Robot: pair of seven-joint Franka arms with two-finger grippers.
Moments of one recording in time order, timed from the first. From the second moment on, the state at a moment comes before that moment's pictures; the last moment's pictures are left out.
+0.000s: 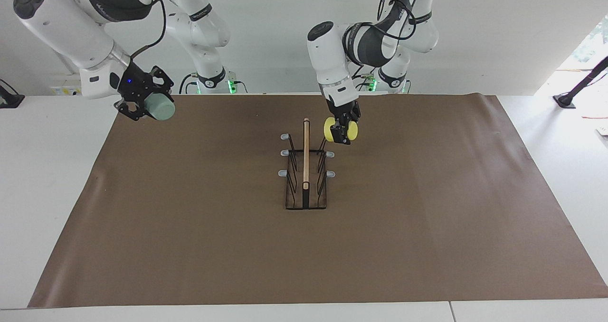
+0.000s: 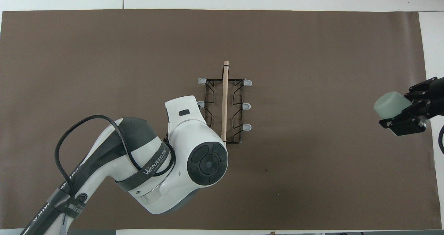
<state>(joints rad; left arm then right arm) -0.80 0.03 0.02 -2.02 0.49 2.03 -1.94 -0.29 -0.09 0.18 -1.75 0.36 1.47 -0.90</state>
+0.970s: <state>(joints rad) -0.82 0.03 0.02 -2.02 0.49 2.10 -2.00 -0.23 -0.23 0.18 -2.14 1.37 1.81 -1.25</state>
